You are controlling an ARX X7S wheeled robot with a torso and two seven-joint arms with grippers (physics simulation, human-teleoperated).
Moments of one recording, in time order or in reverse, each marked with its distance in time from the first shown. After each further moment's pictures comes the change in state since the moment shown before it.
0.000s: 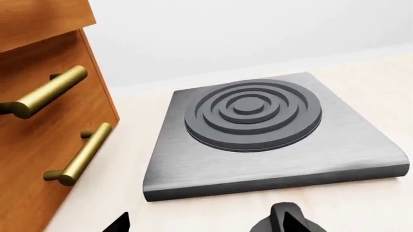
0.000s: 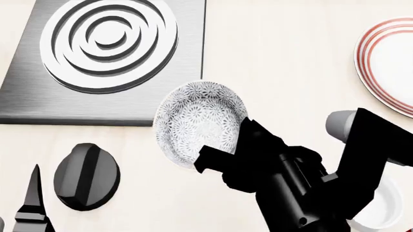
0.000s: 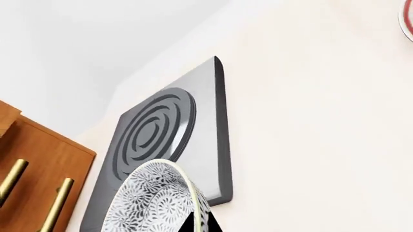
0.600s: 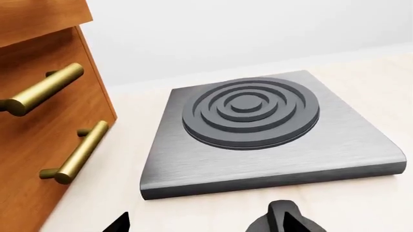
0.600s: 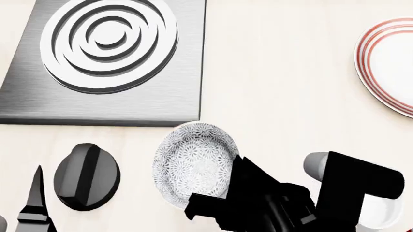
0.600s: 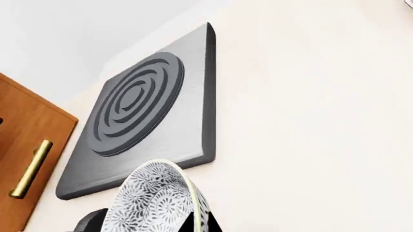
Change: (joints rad) left arm 0.000 0.009 0.004 -0.006 0.005 -0.002 0.009; right arm -0.143 0.020 -0.036 -0.045 -0.121 0.021 -0.056
